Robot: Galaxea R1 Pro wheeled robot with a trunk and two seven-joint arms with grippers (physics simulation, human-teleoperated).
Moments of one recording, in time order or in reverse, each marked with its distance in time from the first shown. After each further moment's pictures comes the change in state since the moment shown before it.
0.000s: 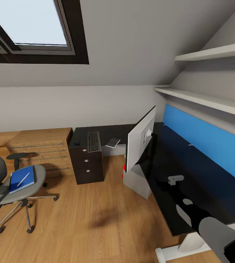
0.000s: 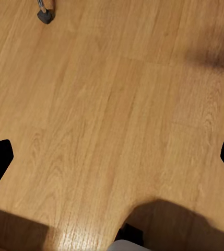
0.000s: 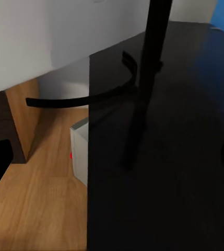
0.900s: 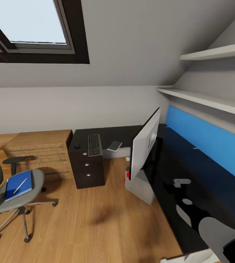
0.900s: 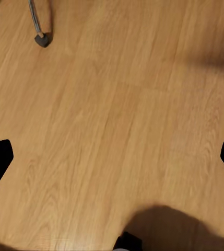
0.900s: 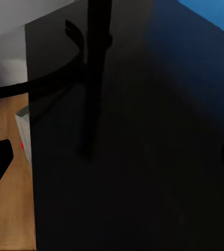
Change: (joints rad) left arm 0.000 -0.001 0.000 0.000 0.000 -0.031 -0.001; right arm -0.003 0.004 -0.005 0.017 -0.006 0.119 -0.222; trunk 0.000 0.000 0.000
